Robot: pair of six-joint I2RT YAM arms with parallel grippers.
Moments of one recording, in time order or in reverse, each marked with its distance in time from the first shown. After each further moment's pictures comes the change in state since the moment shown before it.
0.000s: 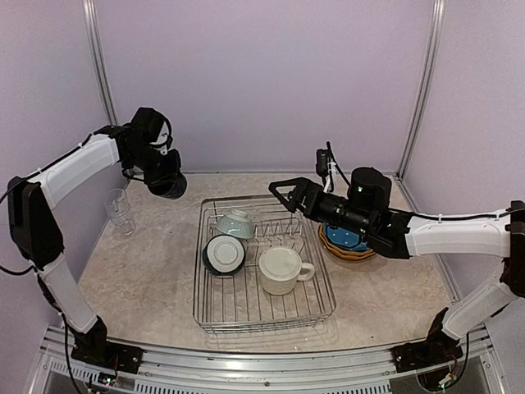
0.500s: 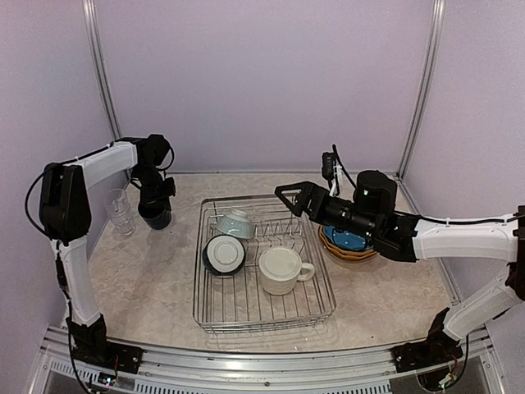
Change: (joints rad) left arm 0.113 0.316 0.114 -0.223 -0.079 0.004; right arm 0.000 -0.055 -0.043 -0.045 0.032 -0.020
